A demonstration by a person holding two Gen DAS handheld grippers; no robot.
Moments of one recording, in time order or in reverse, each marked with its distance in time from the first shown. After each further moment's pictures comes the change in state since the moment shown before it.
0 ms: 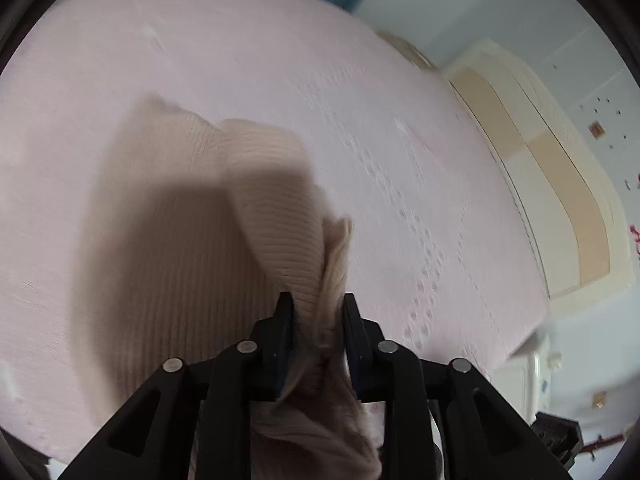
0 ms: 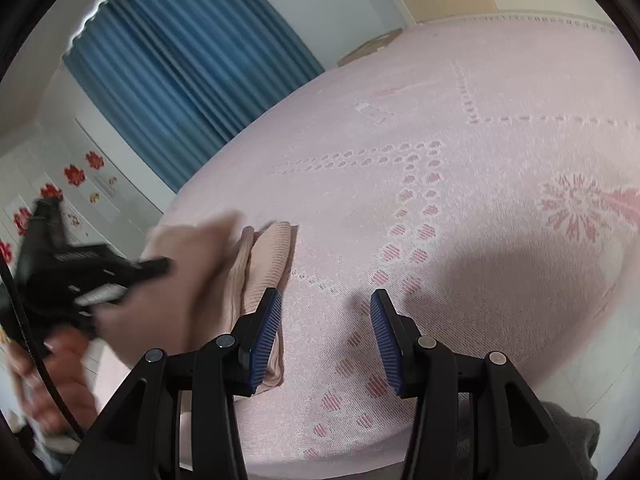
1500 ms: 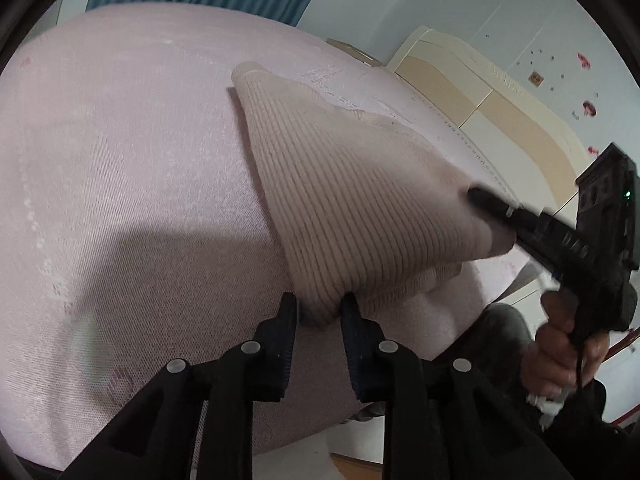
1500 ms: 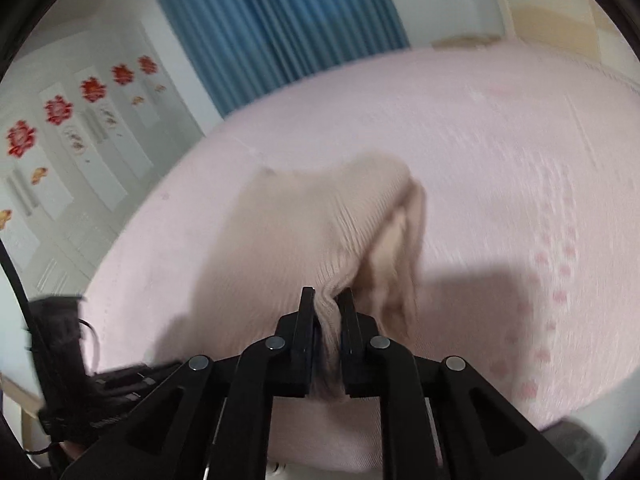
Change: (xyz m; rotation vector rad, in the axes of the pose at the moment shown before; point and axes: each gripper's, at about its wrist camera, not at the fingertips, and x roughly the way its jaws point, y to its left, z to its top) left arm -0.078 0.156 -0.086 0.236 -0.097 -0.088; right arm 0.054 0.121 -0.018 -0.387 0.096 0.067
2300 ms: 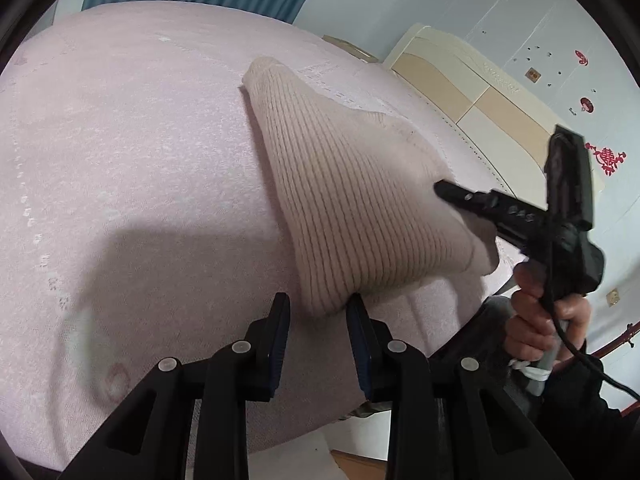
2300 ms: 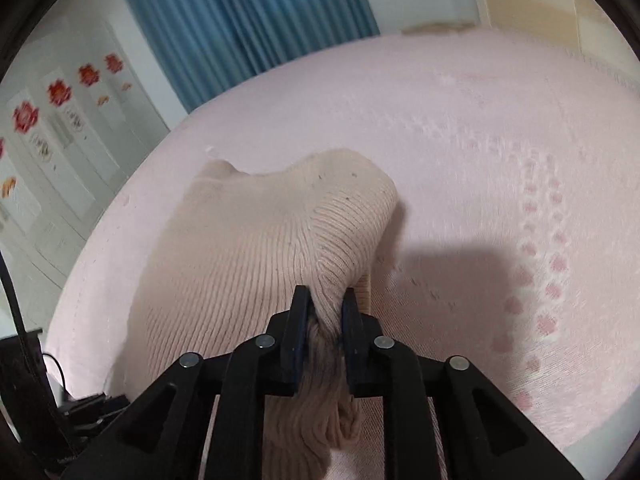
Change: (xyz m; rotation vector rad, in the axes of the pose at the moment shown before) left arm 0.008 -0.004 -0.002 0.017 0.008 0.005; right arm 0.033 -0.034 0.003 0.051 0.088 -0.121
